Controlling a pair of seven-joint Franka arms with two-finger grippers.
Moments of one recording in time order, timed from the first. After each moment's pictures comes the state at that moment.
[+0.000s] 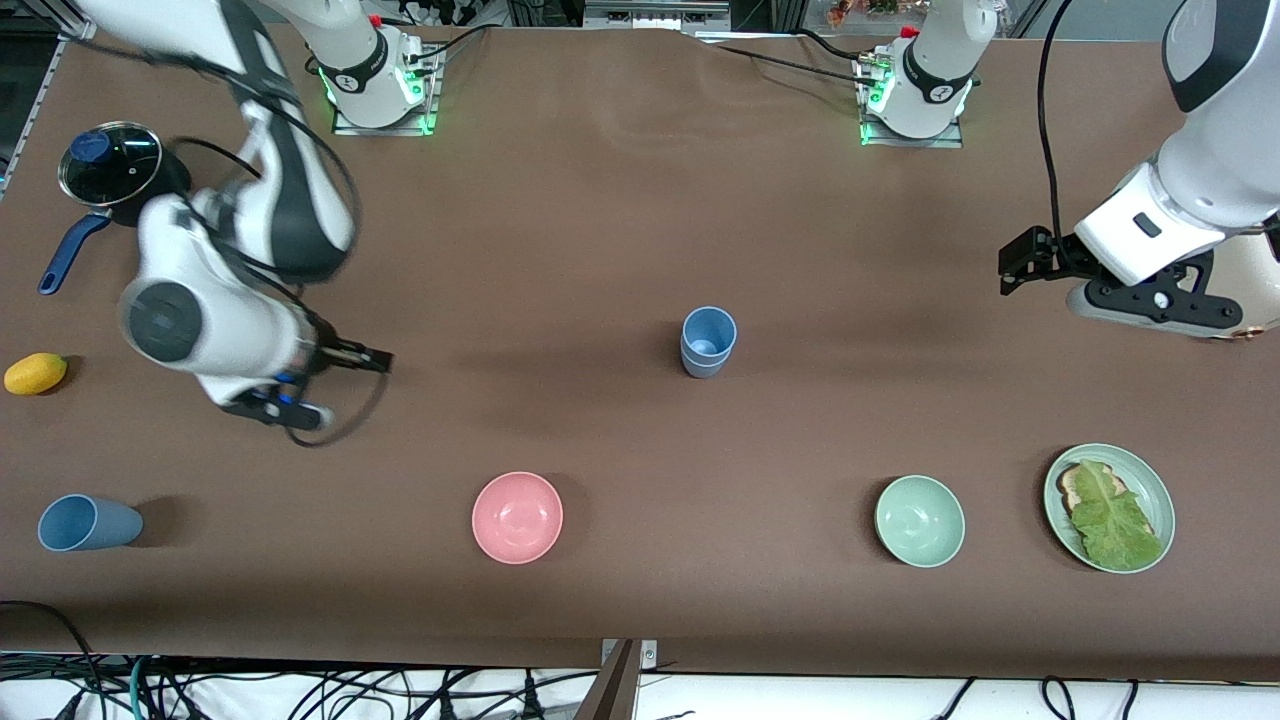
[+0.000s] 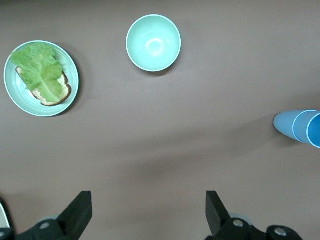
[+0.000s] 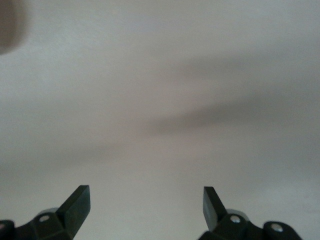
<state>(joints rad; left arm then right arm) 0.04 0.07 -0.18 -1.61 0.02 1.67 0.03 0.24 0.33 -0.10 -1.71 0.07 1.83 0.33</state>
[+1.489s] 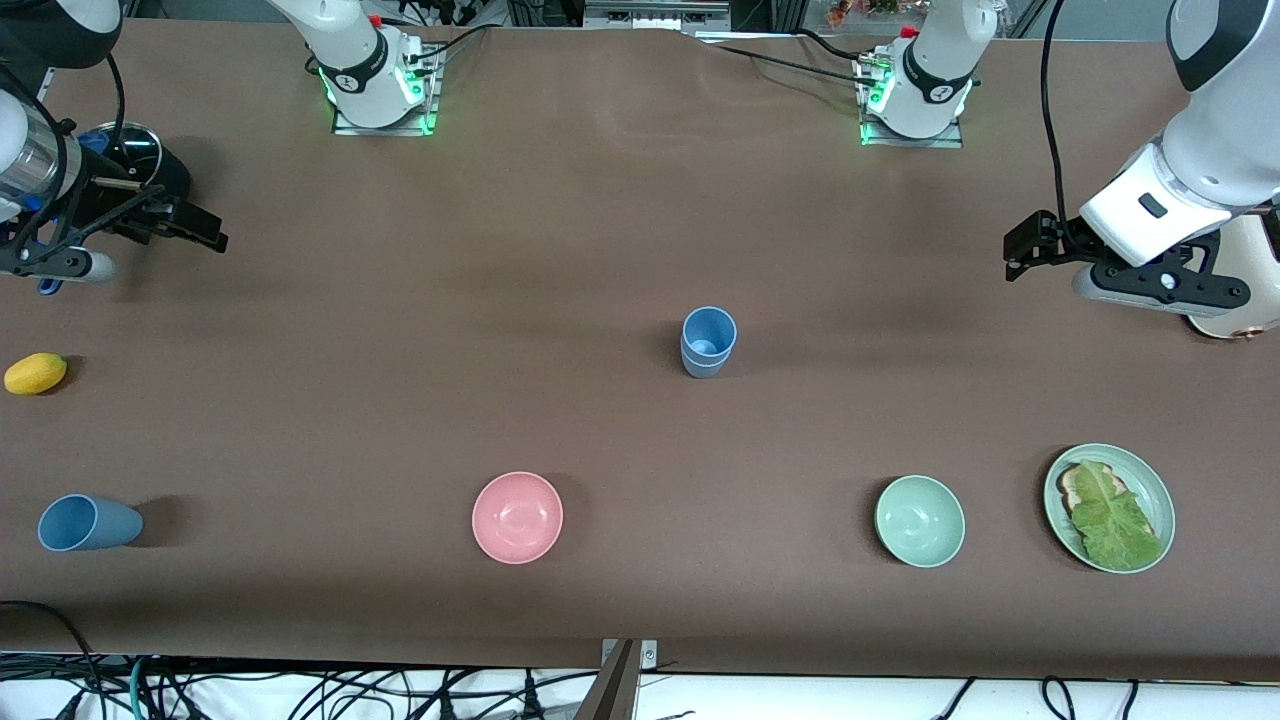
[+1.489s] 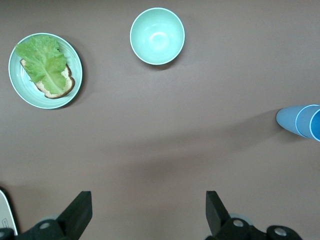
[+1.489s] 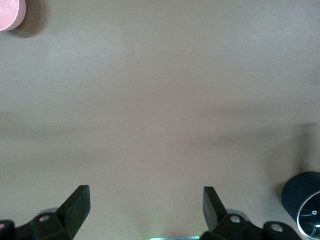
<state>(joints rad) 0.04 0.04 -0.17 -1.64 0.02 1.66 0.03 0.04 -0.04 -0.04 -1.78 0.03 1.63 0.11</state>
